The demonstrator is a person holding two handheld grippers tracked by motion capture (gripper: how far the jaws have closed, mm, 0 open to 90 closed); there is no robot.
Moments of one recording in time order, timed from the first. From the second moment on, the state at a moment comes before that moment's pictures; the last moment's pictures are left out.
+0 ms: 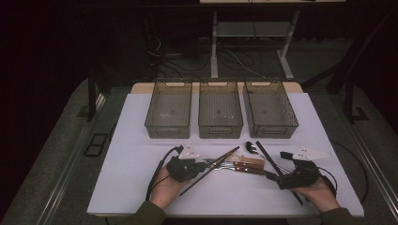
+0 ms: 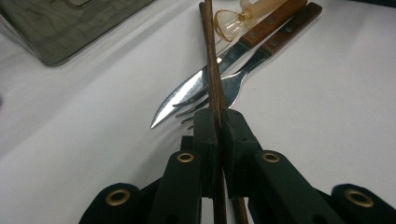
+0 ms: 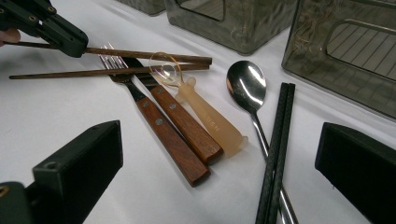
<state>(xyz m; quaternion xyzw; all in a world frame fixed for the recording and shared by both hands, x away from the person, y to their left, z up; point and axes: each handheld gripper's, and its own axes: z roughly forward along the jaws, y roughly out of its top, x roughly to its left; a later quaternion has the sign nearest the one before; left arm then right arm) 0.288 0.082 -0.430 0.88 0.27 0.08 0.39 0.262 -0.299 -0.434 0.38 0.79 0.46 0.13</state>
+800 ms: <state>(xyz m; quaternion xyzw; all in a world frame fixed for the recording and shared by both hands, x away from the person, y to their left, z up) 0.290 0.103 -0.418 0.86 0.25 0.04 0.44 0.262 -0.299 -0.436 0.38 0.79 0.47 0.12</state>
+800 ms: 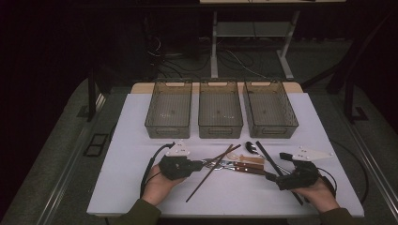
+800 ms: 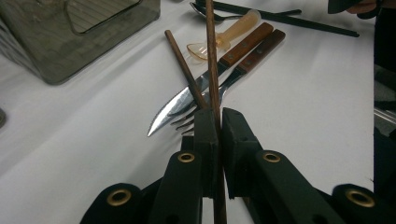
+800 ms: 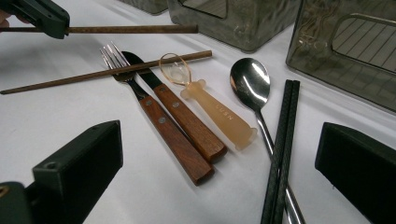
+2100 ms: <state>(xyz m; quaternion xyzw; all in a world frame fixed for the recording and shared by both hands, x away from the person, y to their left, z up) 0.307 0.165 -0.392 0.82 0.27 0.07 0.49 0.263 -0.292 -0.440 0.38 0.80 0.46 0.12</state>
